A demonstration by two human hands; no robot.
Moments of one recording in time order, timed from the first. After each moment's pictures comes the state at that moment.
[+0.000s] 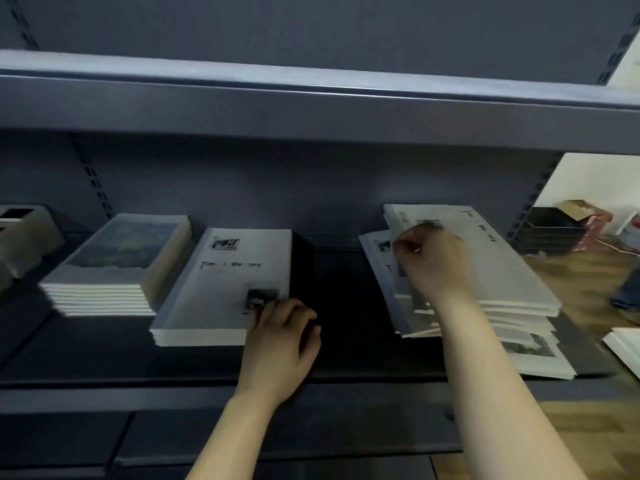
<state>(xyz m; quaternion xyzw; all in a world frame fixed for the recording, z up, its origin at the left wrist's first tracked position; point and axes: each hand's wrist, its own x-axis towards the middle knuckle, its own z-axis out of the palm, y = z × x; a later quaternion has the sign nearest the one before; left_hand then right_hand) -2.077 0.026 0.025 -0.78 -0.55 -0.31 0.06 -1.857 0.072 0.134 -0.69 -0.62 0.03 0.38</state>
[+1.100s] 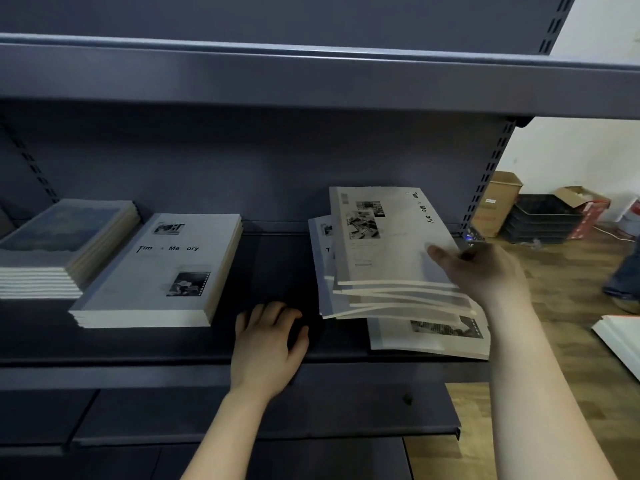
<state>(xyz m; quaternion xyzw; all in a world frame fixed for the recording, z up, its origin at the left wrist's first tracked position) -1.971 0.020 -0.014 -0.75 -0.61 -0.24 0.08 -1.685 0.044 0.116 -0.81 -0.51 0.09 0.28</state>
